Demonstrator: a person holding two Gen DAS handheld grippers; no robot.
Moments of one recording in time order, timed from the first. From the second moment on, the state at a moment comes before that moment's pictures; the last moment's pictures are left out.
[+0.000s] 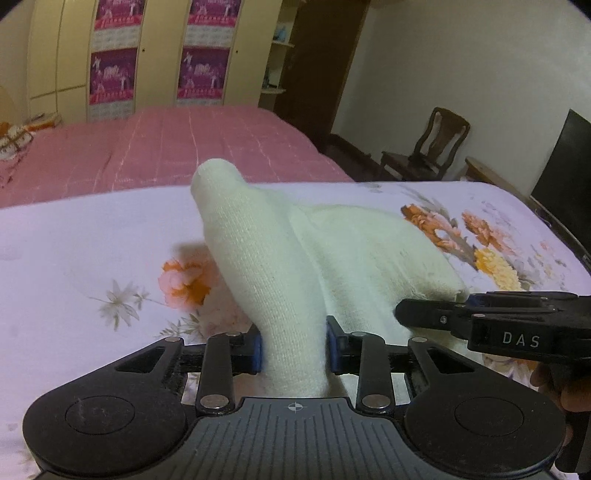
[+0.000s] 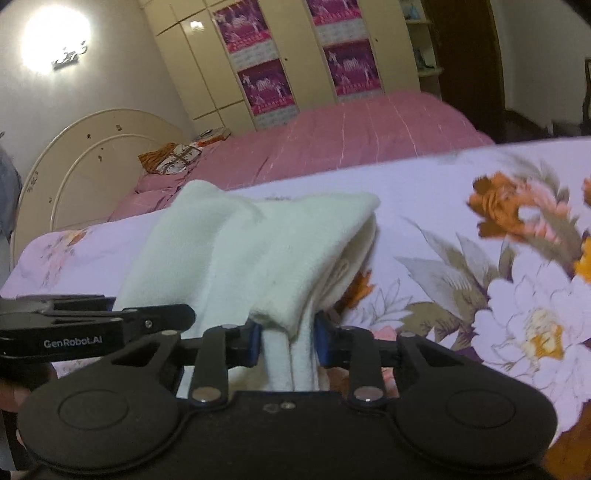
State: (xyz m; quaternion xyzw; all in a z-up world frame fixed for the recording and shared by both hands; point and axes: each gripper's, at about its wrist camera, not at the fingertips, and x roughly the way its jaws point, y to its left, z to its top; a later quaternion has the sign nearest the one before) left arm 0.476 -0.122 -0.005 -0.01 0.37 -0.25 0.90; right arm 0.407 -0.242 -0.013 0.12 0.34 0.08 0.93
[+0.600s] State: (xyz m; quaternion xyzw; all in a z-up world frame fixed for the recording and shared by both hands) left arm 0.403 0.056 0.018 0.00 0.36 -0.16 0.92; right arm 0.381 -0.091 0.018 0.08 0.33 0.17 0.93
